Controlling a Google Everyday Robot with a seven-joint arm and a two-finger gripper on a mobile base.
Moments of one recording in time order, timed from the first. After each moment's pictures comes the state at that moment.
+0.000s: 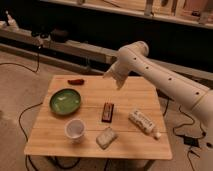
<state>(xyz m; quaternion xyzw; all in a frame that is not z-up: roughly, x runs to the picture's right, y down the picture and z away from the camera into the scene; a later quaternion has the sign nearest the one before) 0.025 -0.032 0.791 -0.10 -0.23 -0.43 0.87</state>
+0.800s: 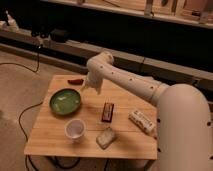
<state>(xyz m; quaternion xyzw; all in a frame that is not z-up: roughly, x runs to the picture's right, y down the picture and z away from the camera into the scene) -0.073 0.010 0.862 -0.10 -0.27 -0.60 0.75</state>
